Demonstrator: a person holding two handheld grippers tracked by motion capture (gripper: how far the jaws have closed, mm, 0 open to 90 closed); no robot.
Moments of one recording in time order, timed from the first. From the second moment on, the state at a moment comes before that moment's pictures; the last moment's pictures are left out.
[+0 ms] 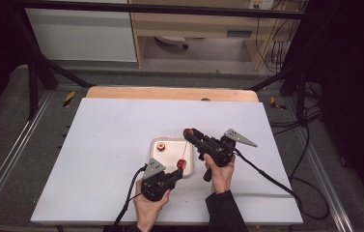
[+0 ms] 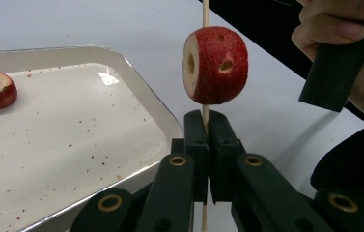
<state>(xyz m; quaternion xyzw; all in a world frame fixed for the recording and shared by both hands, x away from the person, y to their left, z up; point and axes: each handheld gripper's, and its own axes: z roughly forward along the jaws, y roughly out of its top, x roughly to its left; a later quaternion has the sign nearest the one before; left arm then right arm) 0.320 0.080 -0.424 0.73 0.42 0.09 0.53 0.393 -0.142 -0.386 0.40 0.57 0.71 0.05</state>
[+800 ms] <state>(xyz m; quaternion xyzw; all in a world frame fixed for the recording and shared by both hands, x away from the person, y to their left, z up) 0.322 0.081 -0.423 0.73 0.42 0.09 0.53 0.392 -0.142 -0.386 0.40 0.58 0.71 0.04</state>
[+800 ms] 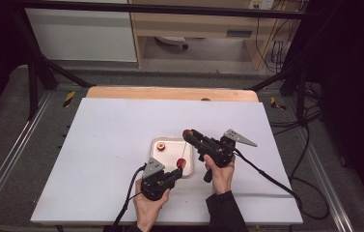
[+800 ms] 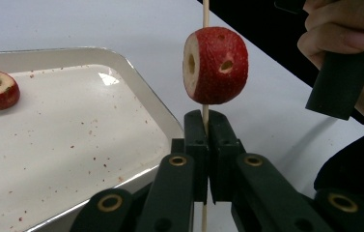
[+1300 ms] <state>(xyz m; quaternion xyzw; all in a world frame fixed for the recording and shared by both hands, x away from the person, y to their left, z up) 0.327 0.079 -0.423 0.72 0.42 0.08 0.54 0.388 -0.142 -0.386 0.40 0.59 0.70 0.03</state>
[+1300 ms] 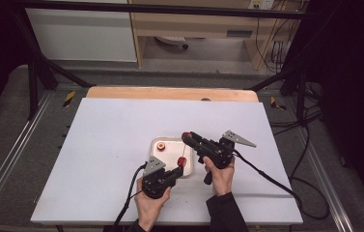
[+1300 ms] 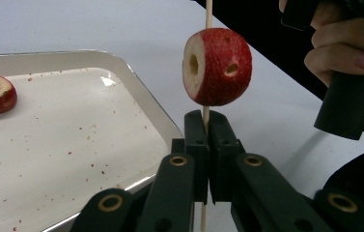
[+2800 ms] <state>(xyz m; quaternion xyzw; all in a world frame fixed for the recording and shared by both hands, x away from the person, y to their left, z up) 0.340 0.085 -0.412 0.74 0.40 0.10 0.54 0.383 -0.137 -0.397 0.39 0.66 0.64 -0.01</state>
